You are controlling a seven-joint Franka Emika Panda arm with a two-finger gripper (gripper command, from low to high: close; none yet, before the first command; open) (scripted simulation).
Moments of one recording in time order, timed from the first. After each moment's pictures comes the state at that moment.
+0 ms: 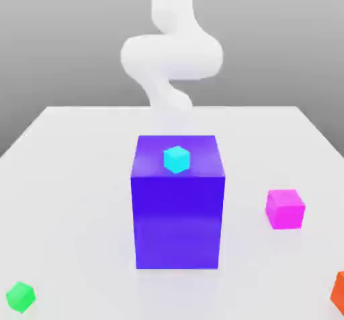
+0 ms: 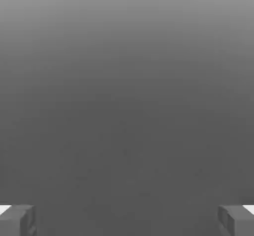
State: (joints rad) arm 0.07 -0.73 0.01 -2.36 0.01 2.35 0.72
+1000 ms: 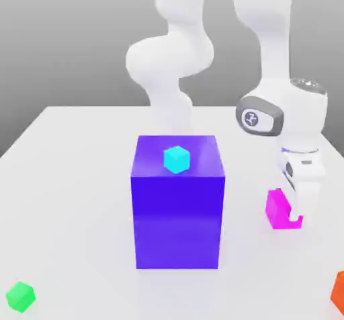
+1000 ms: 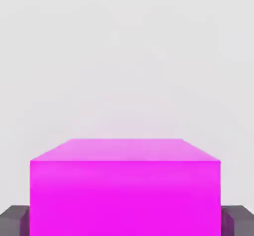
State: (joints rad) arm 0.73 0.18 0.10 -2.85 -0.15 3.03 0.15
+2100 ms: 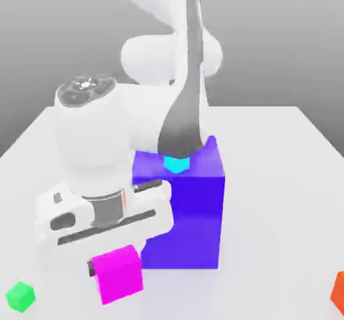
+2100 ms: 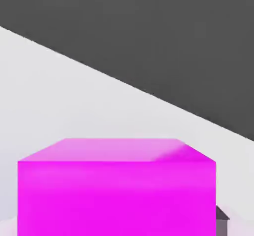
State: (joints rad) arm 0.05 0.23 -0.38 -2.36 0.18 2.56 0.07
